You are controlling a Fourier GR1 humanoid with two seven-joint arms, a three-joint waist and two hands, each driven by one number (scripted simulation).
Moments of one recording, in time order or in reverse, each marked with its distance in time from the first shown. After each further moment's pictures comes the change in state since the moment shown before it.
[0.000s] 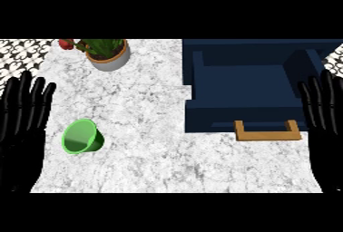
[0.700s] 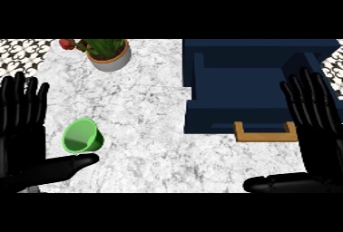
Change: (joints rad) left arm -0.009 -0.049 0.080 0.102 0.035 0.079 -0.030; right arm -0.035 -0.005 0.013 0.015 -0.086 0.069 0.096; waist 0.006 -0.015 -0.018
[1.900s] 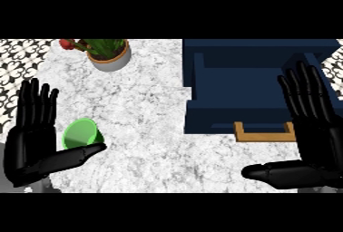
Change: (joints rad) left arm 0.011 -0.005 0.006 0.126 0.011 0.052 -0.044; right arm -0.048 0.018 -0.041 0.074 0.004 0.029 -0.034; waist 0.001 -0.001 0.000
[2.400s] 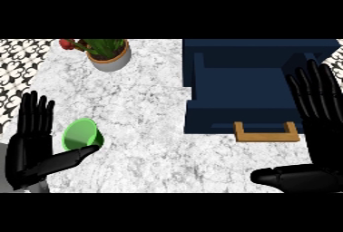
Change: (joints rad) left arm 0.049 0.027 0.061 0.113 0.030 -0.018 -0.059; right arm -0.002 -0.018 -0.026 -0.049 -0.028 0.011 0.054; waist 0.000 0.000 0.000
